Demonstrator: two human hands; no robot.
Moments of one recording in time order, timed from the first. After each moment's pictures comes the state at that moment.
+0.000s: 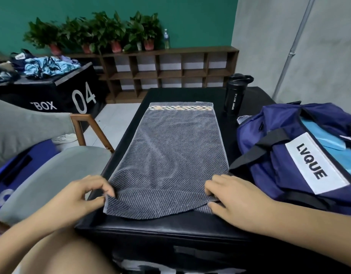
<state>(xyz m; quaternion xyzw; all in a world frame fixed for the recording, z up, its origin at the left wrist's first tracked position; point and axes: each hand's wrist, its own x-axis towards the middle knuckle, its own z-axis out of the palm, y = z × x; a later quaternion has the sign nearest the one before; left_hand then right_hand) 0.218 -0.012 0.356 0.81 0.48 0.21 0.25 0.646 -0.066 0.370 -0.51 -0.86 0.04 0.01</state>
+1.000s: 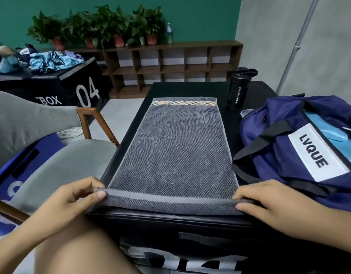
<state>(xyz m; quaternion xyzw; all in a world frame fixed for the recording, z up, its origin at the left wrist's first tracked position) 0.194 -0.051 0.345 0.73 0.48 0.32 0.36 0.691 -0.114 0.391 -0.49 -0.86 0.15 0.08</state>
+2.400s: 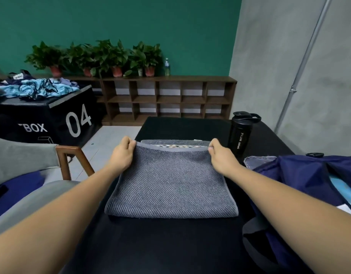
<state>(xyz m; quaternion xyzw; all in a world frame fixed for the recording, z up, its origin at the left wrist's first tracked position) 0.333 0.301 0.361 0.64 0.61 0.39 0.24 0.680 0.232 0.381 -0.70 -0.66 0.12 0.25</state>
